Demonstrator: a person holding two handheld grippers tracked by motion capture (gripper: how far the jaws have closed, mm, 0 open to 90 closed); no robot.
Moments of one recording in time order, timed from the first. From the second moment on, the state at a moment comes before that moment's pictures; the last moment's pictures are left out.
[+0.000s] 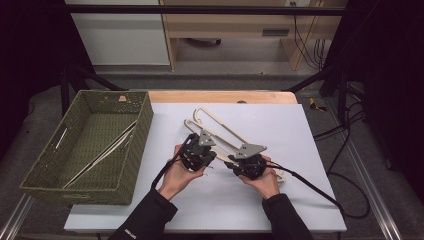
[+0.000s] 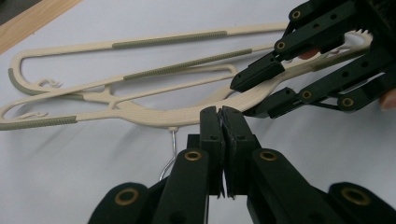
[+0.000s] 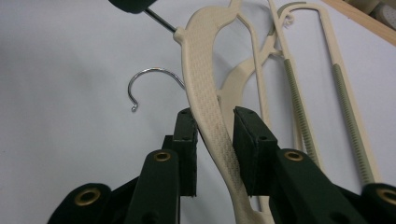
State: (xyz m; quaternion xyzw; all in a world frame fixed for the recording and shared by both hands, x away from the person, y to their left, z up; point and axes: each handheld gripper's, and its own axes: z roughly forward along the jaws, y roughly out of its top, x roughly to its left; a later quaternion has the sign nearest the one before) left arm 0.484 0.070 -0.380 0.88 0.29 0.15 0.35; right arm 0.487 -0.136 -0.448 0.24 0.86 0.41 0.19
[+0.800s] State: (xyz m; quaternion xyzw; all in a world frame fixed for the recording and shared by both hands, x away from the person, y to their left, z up) left arm 0.447 0.164 -0.360 0.81 0.29 0.19 0.48; right arm 0.480 -0.157 -0.421 0.25 0.84 0.40 0.26
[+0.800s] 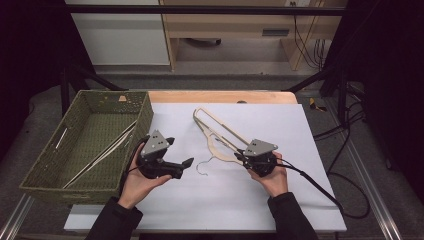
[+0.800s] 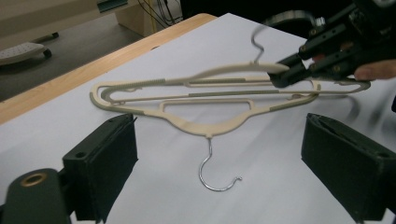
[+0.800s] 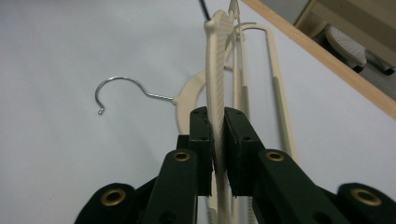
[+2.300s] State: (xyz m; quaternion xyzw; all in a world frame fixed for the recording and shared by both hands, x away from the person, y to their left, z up) left arm 0.439 0.149 -0.390 0.85 0.23 0.16 0.44; right arm 0.440 -0.132 -0.400 0.15 0.86 0.48 0.07
